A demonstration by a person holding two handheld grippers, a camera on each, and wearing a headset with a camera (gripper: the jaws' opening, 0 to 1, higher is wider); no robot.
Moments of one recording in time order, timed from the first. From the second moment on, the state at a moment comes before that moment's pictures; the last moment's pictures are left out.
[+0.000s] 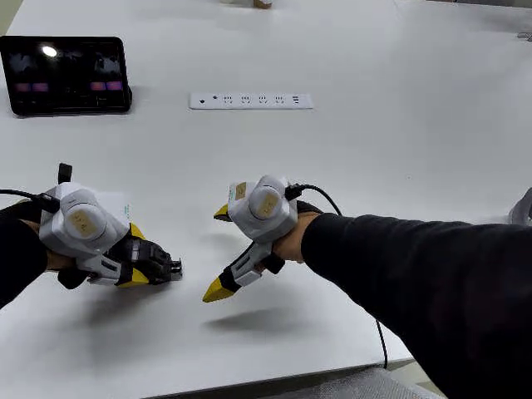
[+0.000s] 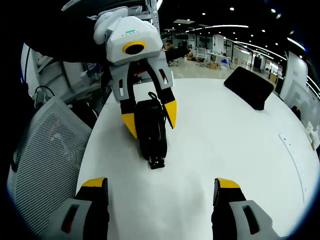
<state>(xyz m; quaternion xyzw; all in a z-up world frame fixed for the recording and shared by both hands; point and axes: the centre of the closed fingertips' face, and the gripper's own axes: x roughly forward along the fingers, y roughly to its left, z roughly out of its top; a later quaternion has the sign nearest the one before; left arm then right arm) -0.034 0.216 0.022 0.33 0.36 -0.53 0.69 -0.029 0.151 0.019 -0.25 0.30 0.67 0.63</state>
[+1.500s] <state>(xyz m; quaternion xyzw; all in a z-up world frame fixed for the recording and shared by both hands) -0.031 0.218 0.020 0.33 0.36 -0.52 0.70 -0.039 0.198 -0.011 -0.30 0.26 0.69 0.60</state>
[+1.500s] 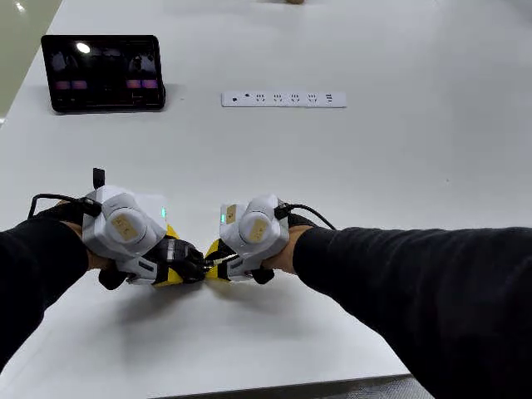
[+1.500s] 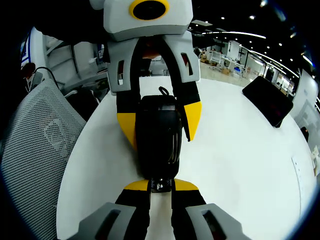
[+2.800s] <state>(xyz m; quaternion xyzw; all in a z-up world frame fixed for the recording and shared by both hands) -0.034 0.218 0.022 0.33 0.36 -0.52 0.70 -0.038 0.189 -0.014 -0.29 0.29 0.69 0.60</state>
